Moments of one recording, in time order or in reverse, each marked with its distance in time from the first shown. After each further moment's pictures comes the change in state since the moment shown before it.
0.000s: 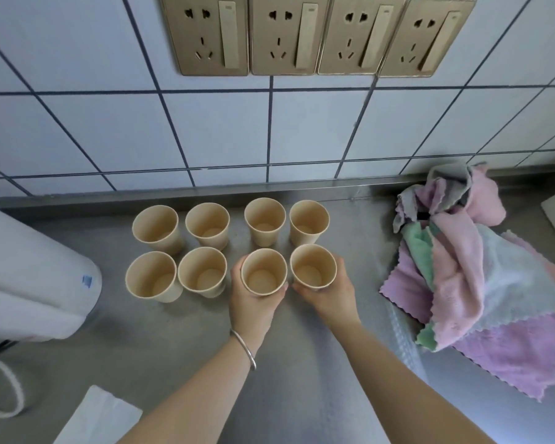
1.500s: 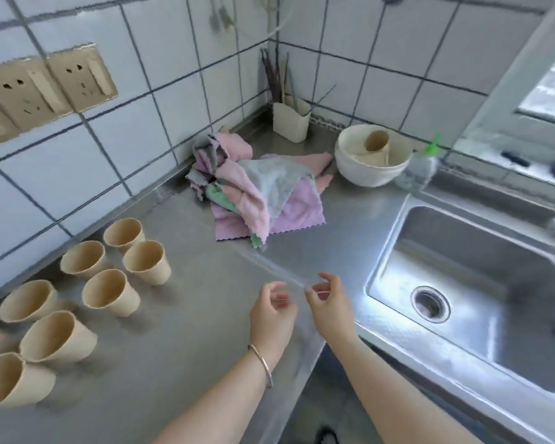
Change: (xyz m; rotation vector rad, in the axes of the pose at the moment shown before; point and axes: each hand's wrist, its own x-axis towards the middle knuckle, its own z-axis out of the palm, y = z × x) left_hand -0.226 0.063 0.022 0.212 -1.008 -0.061; right_hand -0.244 0.098 -0.094 0.224 0.774 0.374
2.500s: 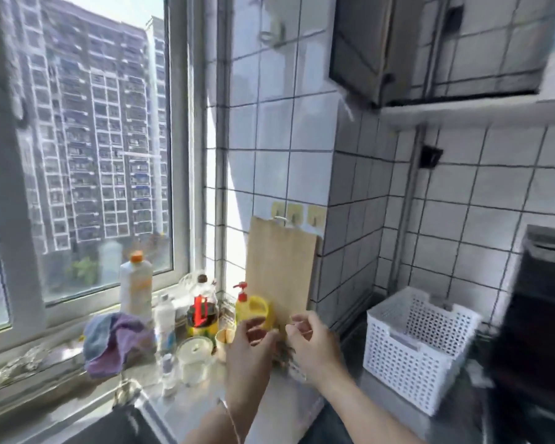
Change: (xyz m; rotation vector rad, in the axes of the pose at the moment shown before) left_hand -0.596 0.195 0.552 -0.130 -1.436 0.410; right_hand -0.363 0.197 -0.730 0.036 1.318 0.197
